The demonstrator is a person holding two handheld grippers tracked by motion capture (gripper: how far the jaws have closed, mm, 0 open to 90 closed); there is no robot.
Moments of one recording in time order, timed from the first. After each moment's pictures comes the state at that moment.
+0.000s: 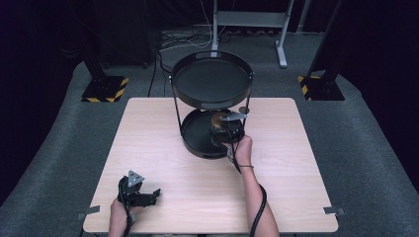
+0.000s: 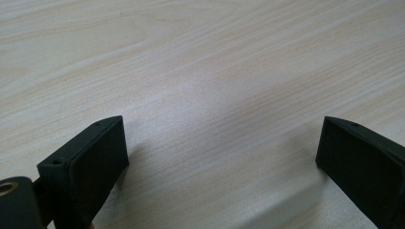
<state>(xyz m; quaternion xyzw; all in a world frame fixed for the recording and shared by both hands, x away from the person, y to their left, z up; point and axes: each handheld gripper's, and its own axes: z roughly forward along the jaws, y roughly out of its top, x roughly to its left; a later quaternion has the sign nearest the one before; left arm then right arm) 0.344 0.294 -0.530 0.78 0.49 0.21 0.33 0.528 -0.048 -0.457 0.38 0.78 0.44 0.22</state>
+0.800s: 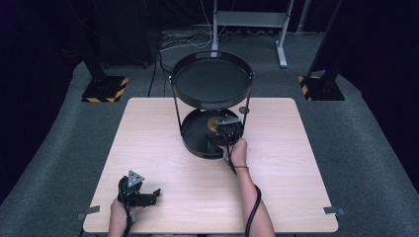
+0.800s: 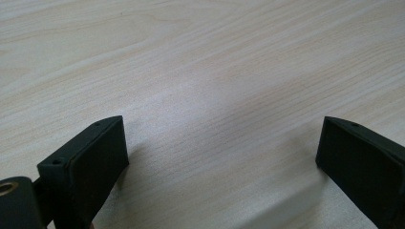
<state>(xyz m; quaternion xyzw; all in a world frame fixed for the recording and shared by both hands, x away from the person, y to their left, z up) 0.344 0.294 -0.530 0.78 0.49 0.21 0.33 0.538 -0.038 -0.486 0.38 0.79 0.44 0.21</state>
